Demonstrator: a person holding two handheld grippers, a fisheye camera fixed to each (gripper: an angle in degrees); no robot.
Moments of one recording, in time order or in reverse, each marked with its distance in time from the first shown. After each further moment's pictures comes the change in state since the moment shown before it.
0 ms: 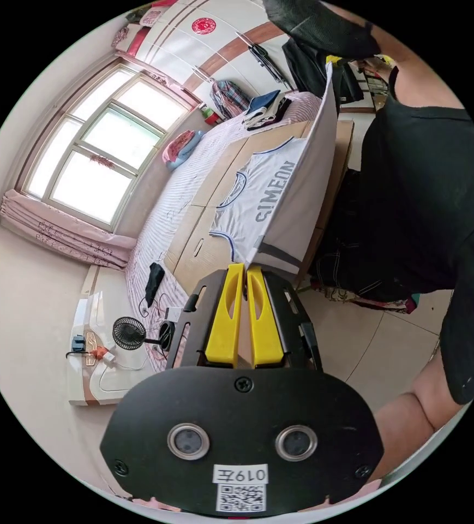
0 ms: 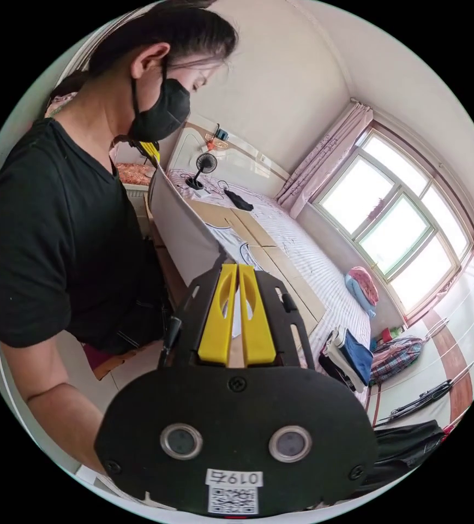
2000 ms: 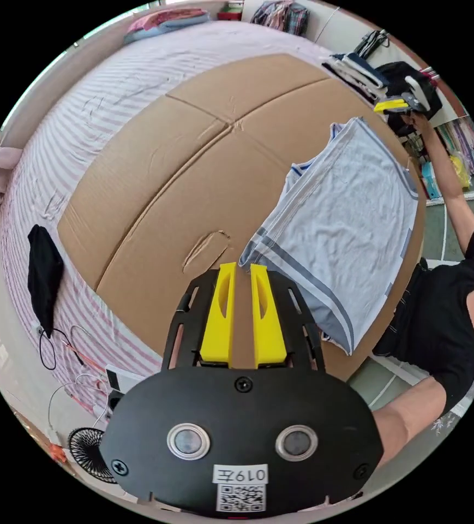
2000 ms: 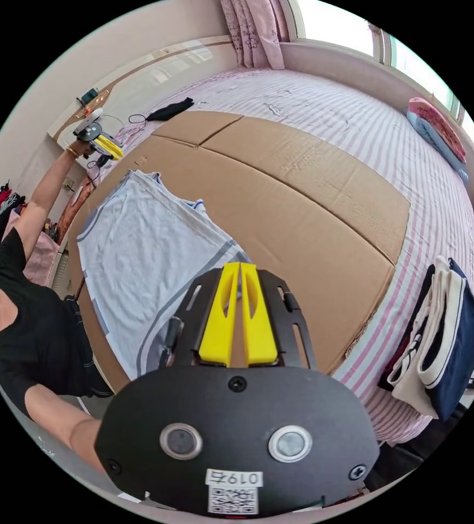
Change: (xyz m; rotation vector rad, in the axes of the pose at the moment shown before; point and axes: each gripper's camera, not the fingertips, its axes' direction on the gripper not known) left arm -0.424 -0.218 0.578 -0.454 0.732 -0.182; right arm 0.368 0.105 0.715 -0.542 -0.491 0.533
